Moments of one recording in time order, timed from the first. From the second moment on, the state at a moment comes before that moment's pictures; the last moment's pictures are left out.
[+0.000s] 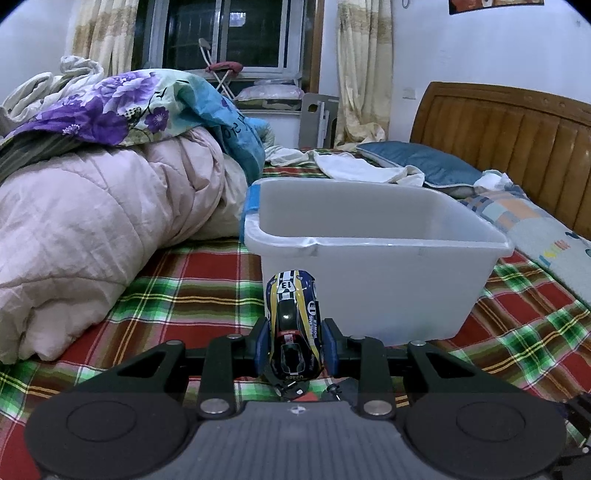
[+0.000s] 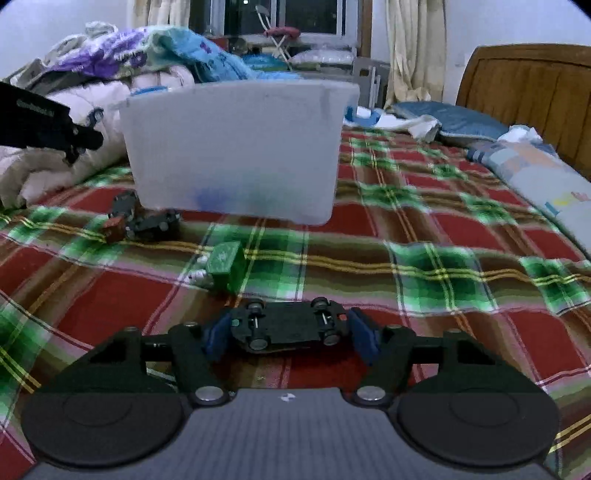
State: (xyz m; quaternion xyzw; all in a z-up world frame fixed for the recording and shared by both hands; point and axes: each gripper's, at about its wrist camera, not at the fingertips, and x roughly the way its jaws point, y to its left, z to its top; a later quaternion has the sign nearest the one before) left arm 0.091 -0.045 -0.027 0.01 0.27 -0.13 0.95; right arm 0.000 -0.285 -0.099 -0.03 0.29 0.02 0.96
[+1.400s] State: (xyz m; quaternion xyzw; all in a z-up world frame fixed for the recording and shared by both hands) left arm 0.106 -0.047 -0.011 0.03 0.25 -0.11 0.96; right arm 0.055 -0.285 0.012 -0.05 0.17 0.07 0.98
